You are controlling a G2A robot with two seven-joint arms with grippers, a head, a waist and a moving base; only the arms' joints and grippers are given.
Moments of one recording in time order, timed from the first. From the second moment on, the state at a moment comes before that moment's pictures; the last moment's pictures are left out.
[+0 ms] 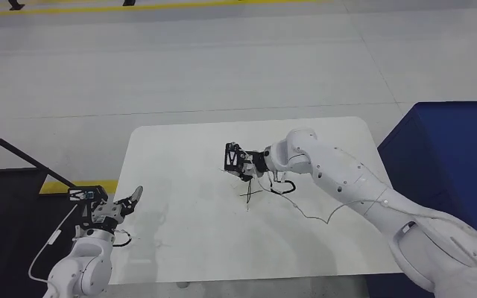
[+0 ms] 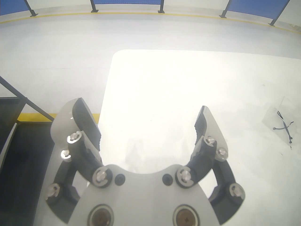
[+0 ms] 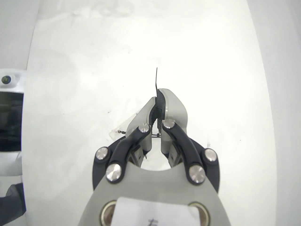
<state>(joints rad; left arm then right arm) 1.68 -1.15 -1.68 -1.80 1.07 -0.06 -0.14 -0.38 -1.17 0.38 -1.11 -0.78 -0.83 0.38</state>
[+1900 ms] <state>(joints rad) 1.80 -1.14 -1.77 -1.93 0.24 -0.26 -0.74 -0.70 -1.00 0.72 -1.23 -0.20 -0.96 0.43</state>
